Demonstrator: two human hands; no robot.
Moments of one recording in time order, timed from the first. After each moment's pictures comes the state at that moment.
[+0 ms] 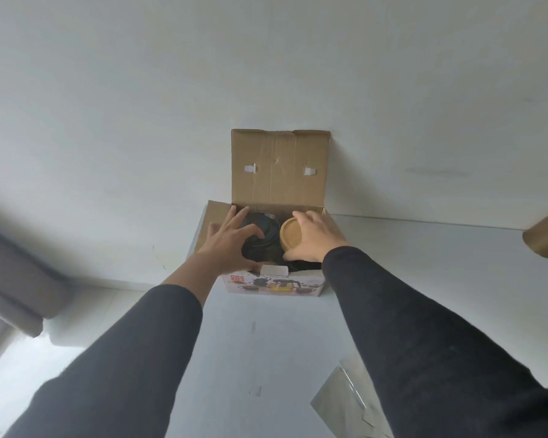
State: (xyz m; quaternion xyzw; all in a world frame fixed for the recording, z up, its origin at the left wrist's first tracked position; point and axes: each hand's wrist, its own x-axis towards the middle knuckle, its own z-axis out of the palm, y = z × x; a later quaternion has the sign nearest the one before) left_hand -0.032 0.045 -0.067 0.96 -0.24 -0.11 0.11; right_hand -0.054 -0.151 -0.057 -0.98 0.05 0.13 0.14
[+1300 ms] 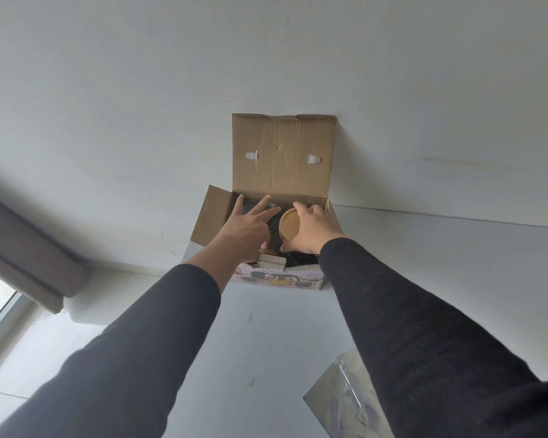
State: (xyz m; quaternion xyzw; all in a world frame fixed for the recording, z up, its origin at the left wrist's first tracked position) left_hand -0.038 0.002 -0.053 0.93 -0.32 -0.09 -0.14; right_hand -0.044 -0.153 -0.070 -0.97 0.06 0.15 0.18
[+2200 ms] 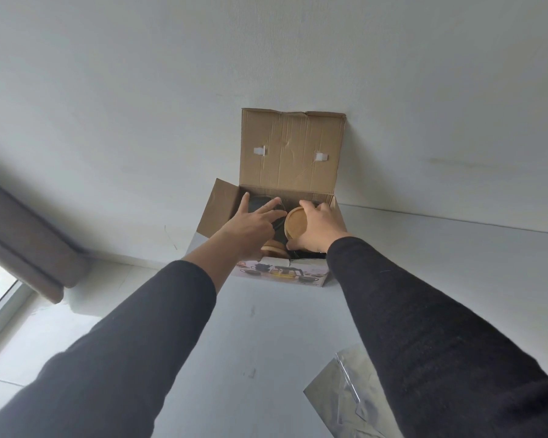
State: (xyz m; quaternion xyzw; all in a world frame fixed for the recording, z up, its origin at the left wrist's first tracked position) left_hand -0.044 0.010 -0.055 0.91 -0.36 -0.09 -0.16; right_hand -0.049 -0.153 -0.070 -0.97 0.06 0.15 0.19
